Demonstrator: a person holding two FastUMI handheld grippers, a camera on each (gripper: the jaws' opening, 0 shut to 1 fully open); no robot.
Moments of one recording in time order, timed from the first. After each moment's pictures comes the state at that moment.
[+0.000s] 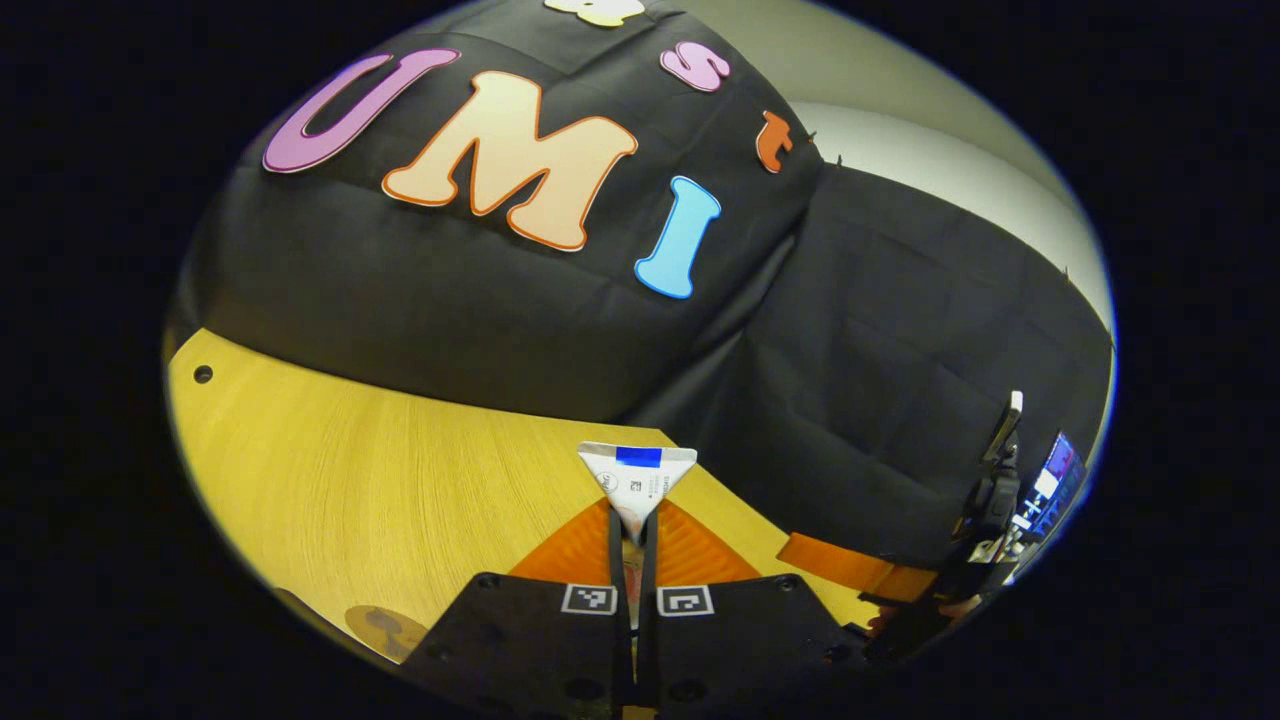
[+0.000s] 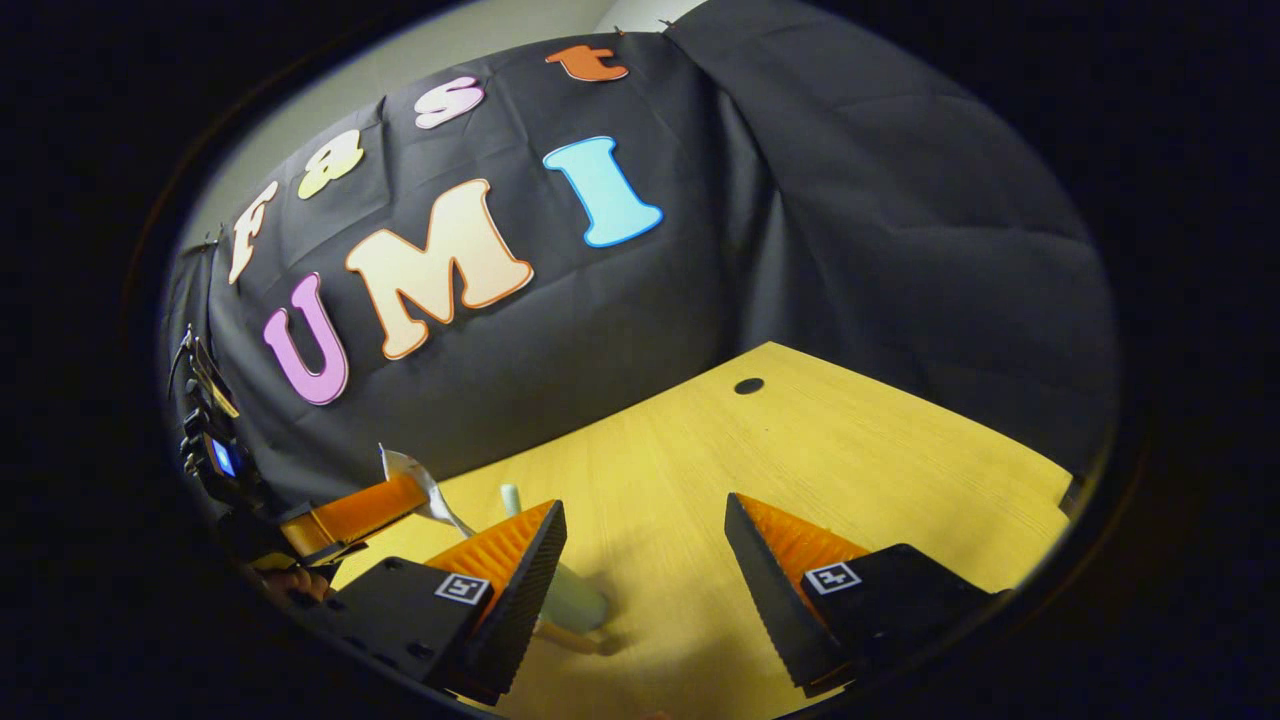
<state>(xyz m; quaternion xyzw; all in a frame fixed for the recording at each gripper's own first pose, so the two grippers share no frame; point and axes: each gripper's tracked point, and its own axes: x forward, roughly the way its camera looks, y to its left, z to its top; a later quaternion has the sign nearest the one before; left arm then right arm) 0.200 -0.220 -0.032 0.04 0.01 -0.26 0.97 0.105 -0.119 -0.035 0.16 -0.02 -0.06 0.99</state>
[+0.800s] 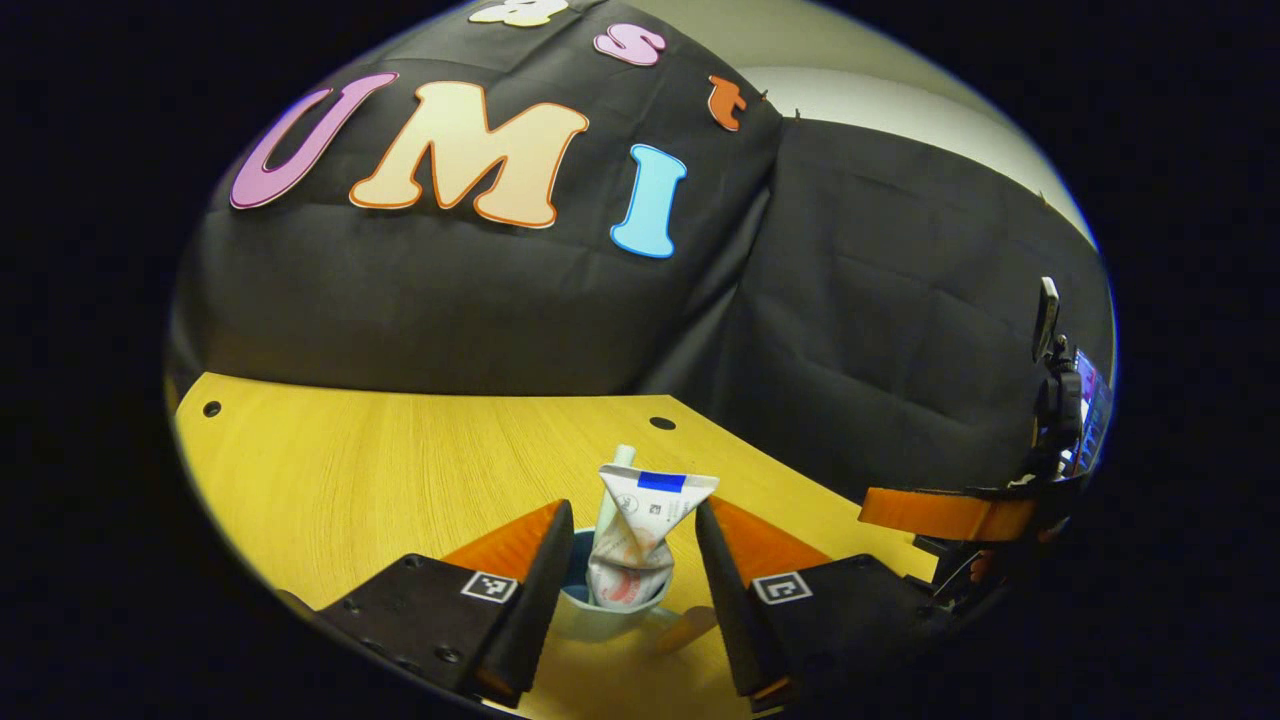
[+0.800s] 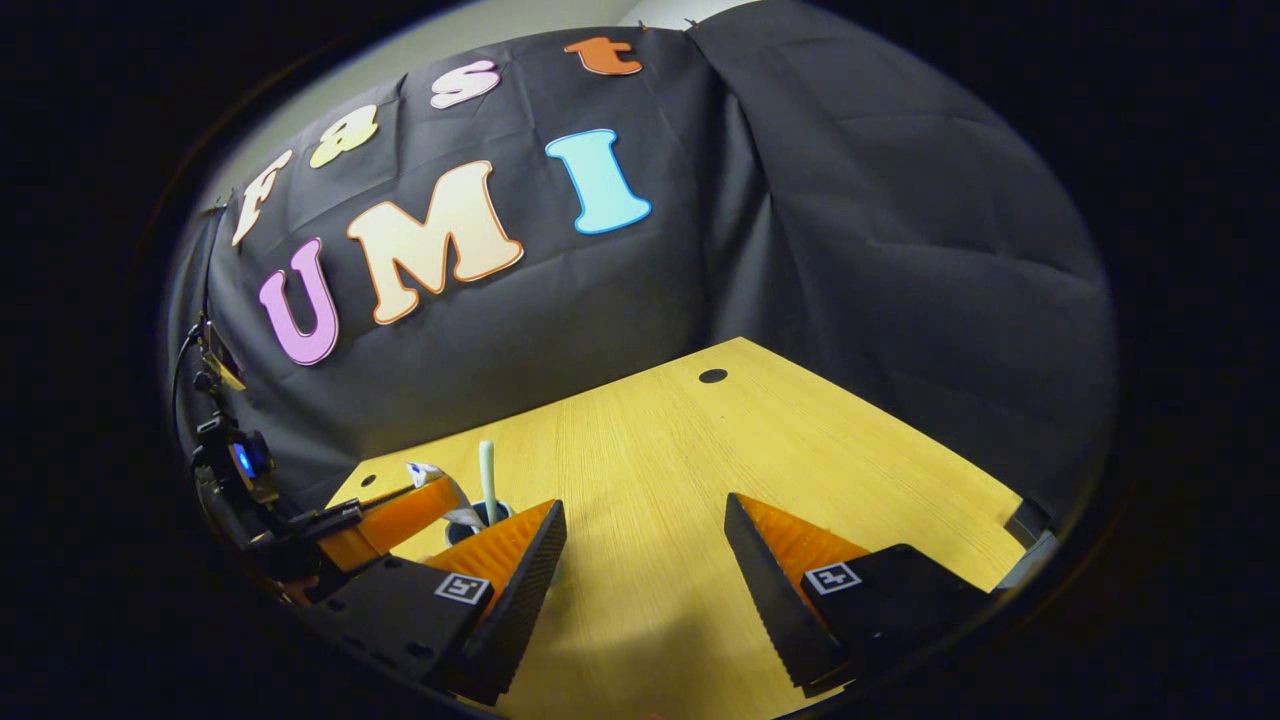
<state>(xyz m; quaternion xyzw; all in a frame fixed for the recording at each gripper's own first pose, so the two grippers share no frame) 0.189 -0.221 -0.078 0.11 0.02 -0.24 0.96 0.062 -0.128 -0.051 0.12 0.00 -0.06 0.99</state>
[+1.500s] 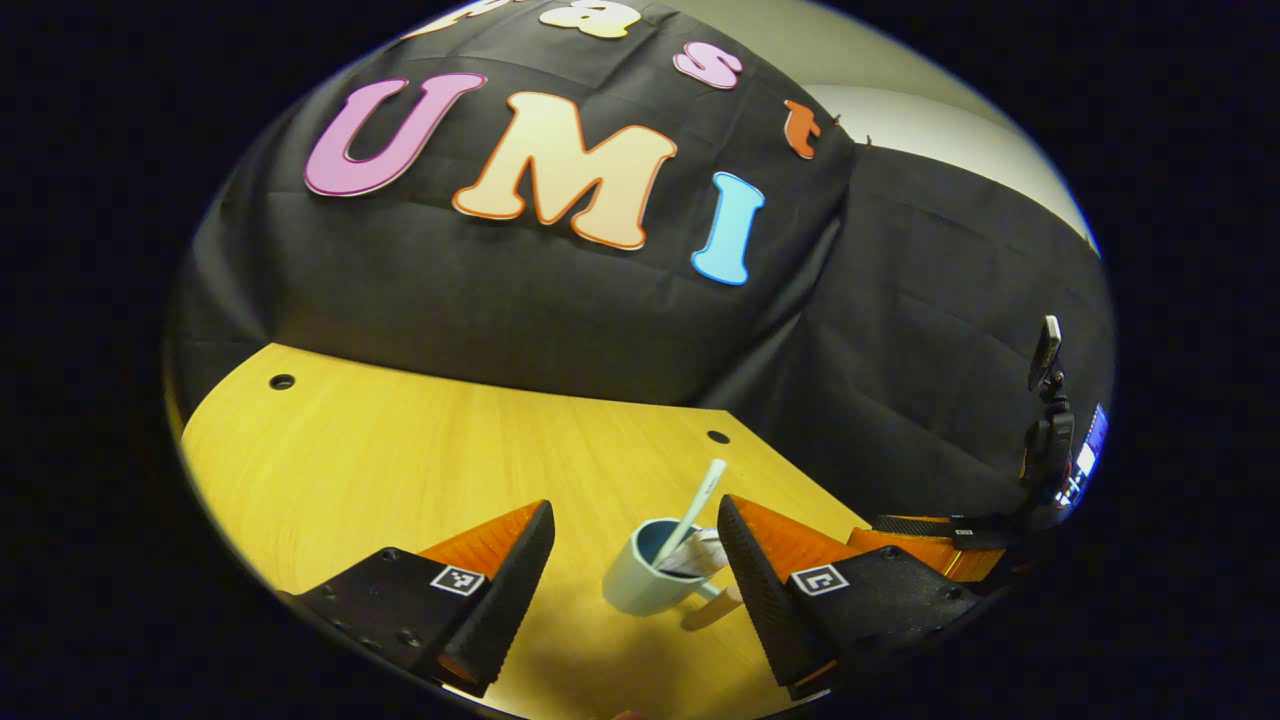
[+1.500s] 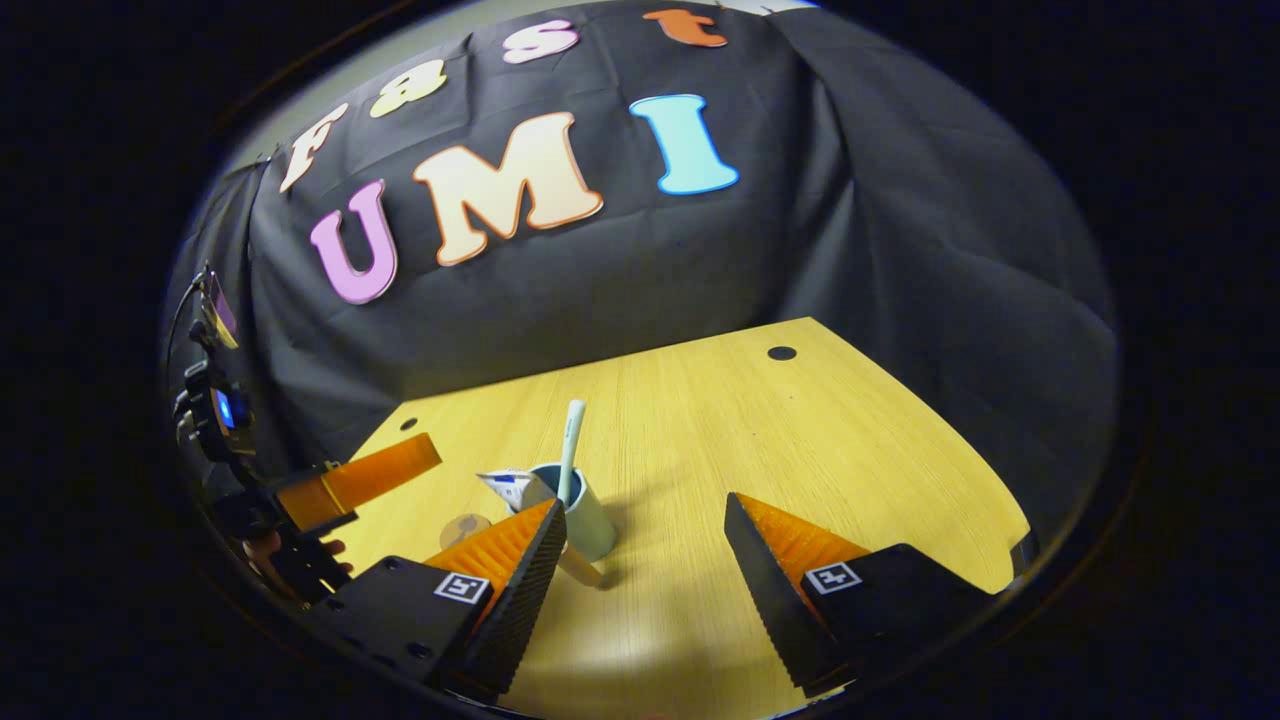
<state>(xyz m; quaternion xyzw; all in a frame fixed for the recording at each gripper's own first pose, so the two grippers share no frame) 0.148 -0.132 -0.037 0.06 0.02 -0.13 0.99 0.077 -0.058 -0.057 0.03 0.08 0.02 1.00</state>
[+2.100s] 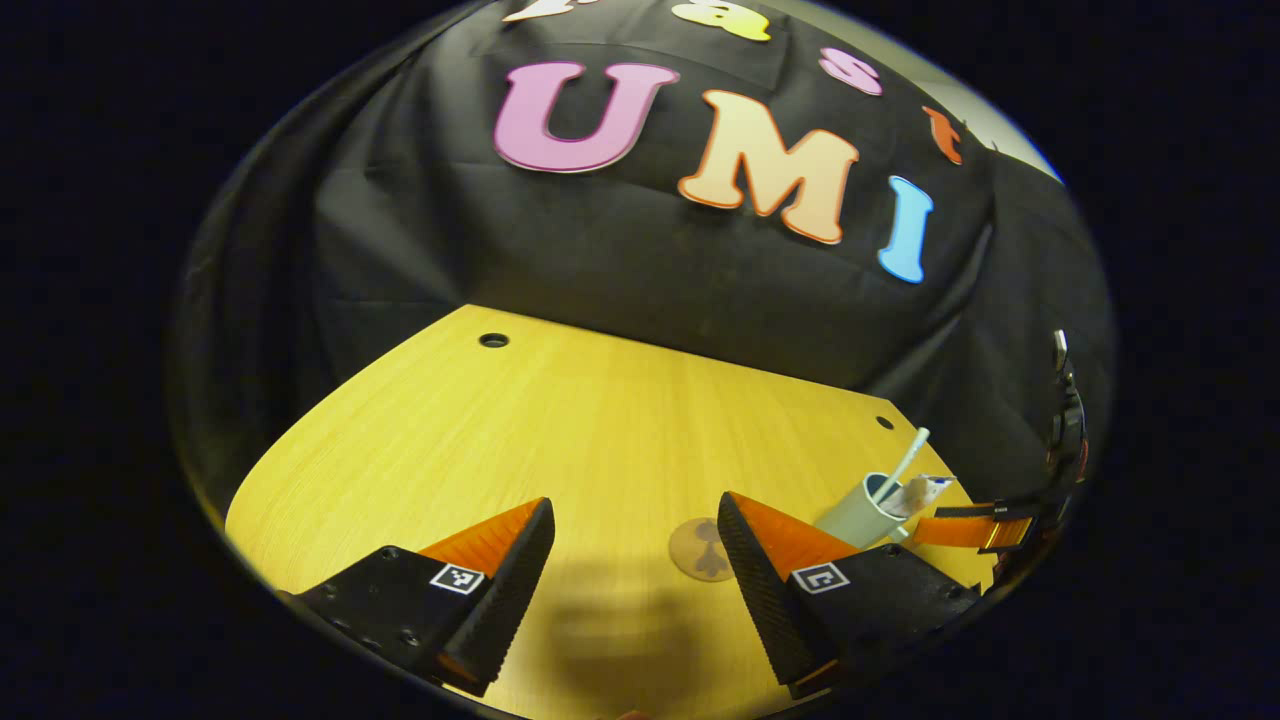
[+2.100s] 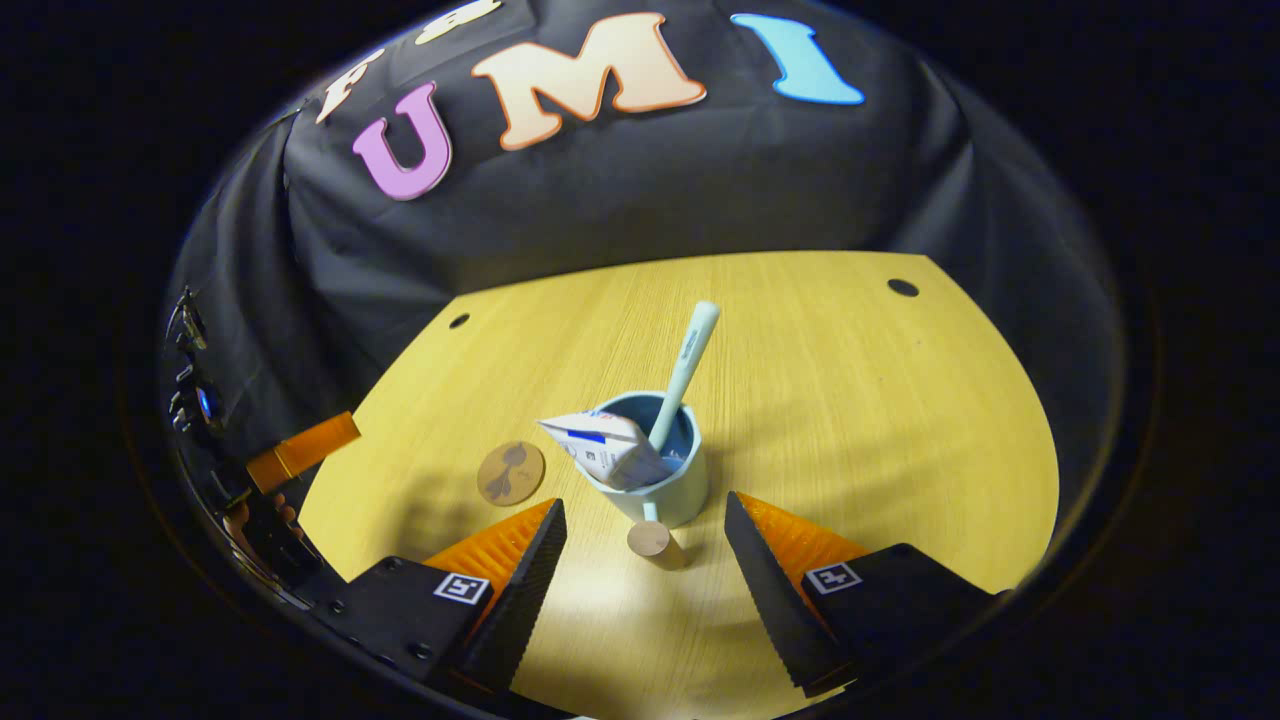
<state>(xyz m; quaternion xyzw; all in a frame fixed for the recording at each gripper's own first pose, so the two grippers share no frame) 0.096 0.058 -0.033 0.01 0.05 0.09 1.00 0.130 0.013 -0.125 -0.02 0.25 0.11 0.96</state>
